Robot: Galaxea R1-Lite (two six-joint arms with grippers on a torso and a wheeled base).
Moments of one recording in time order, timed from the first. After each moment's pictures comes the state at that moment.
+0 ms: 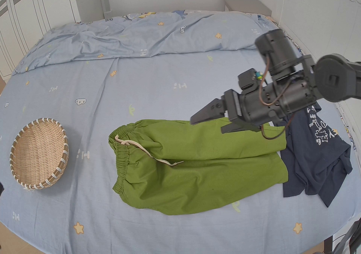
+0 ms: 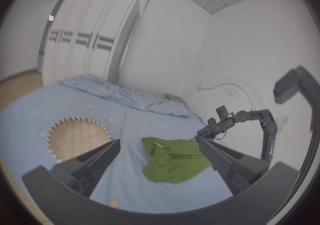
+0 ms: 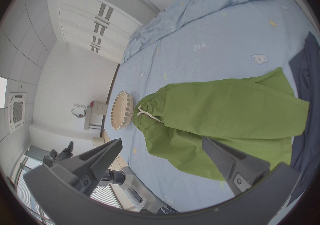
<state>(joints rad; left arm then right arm) -0.12 0.34 -0.54 0.14 -0.16 -0.29 0.61 1.89 -1.62 0.47 0.39 0.43</state>
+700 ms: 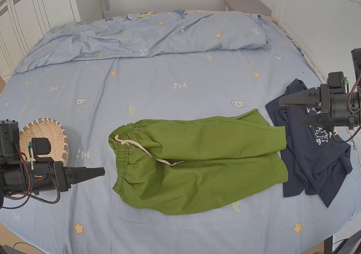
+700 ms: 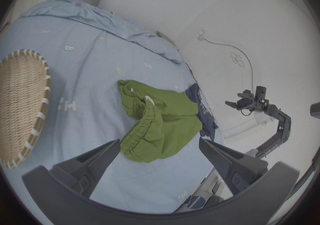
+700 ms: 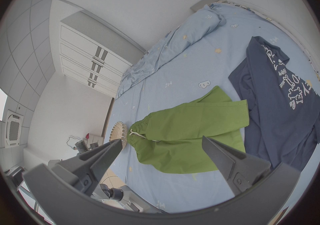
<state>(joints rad) -0.08 1.29 -0.48 -0.29 -0.62 -0.28 0.28 1.40 -1.10 0.21 0.44 0.48</state>
